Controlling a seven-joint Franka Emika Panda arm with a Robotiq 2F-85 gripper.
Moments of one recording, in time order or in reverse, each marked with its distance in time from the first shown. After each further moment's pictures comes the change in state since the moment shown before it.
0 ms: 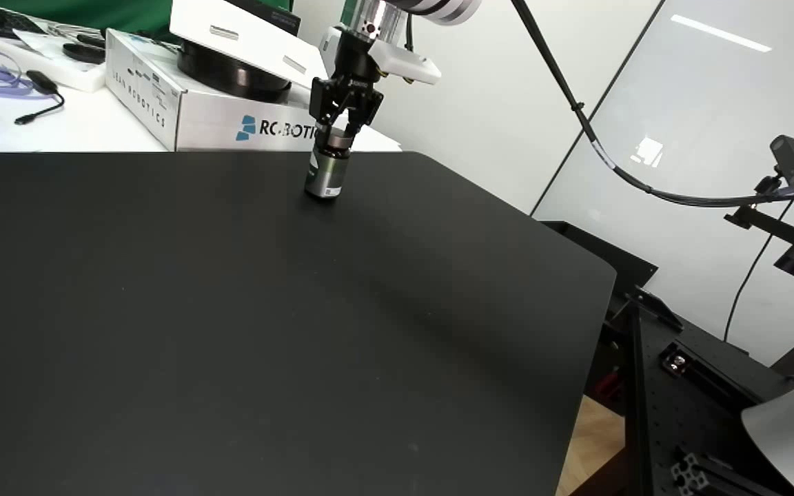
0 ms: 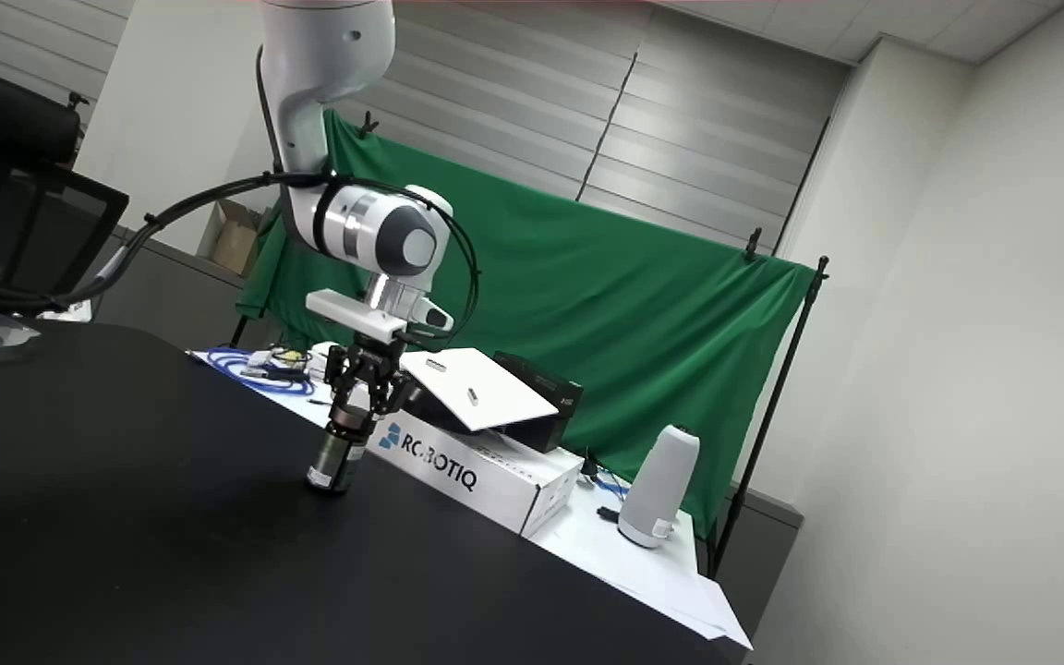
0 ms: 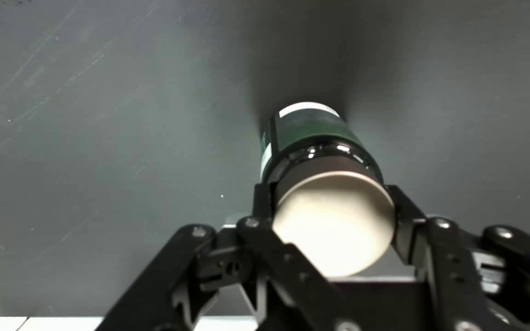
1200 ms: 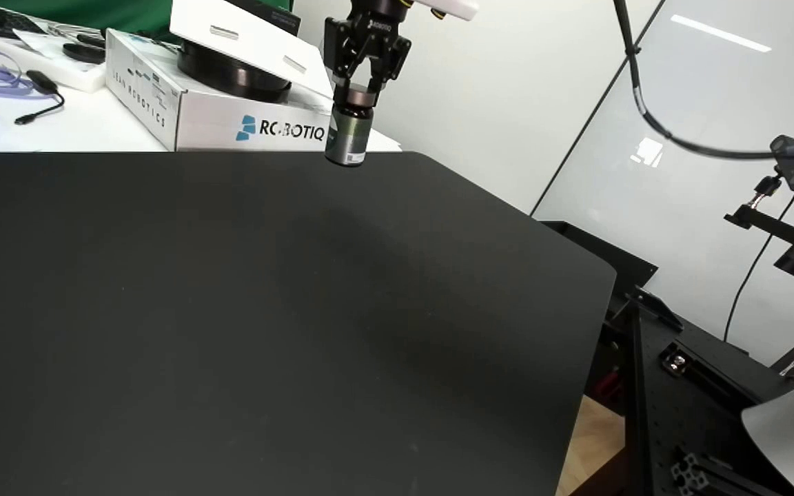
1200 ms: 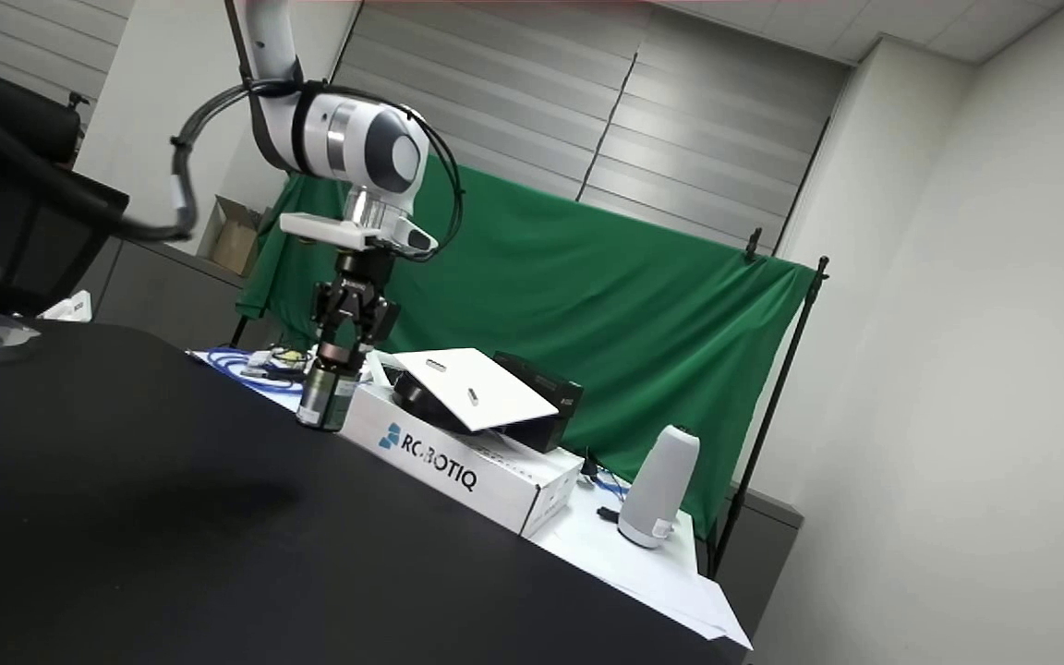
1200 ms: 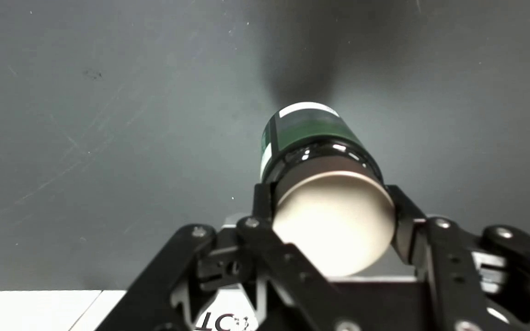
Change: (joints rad) arm 0.082 -0.235 -0.013 -0.166 -0.114 -0.102 0.214
